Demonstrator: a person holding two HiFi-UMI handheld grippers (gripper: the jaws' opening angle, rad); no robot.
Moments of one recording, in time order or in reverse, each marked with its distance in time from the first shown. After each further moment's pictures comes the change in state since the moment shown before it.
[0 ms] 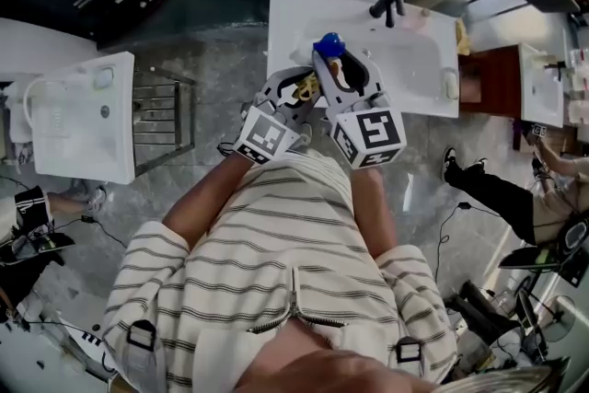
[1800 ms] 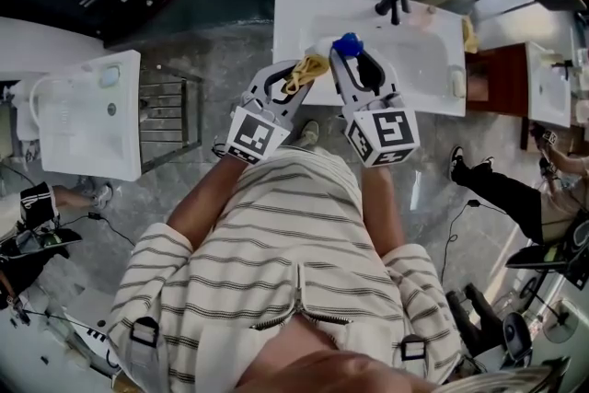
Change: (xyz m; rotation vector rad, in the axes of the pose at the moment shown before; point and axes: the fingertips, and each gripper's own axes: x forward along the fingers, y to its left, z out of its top) left arm -0.022 0.025 0.006 -0.001 -0.001 0.085; right arm -0.013 -0.025 -0.007 0.023 -0.002 -0.039
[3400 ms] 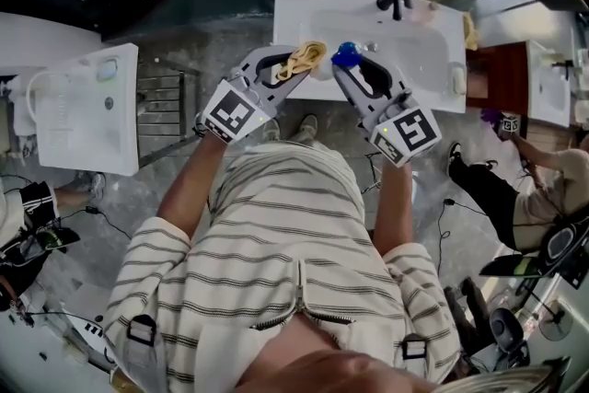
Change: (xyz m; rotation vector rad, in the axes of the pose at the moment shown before) left arm -0.005 0.010 0.013 0.031 -0.046 -0.215; right arm -0.021 0.021 -0.014 -0.071 0.005 0.334
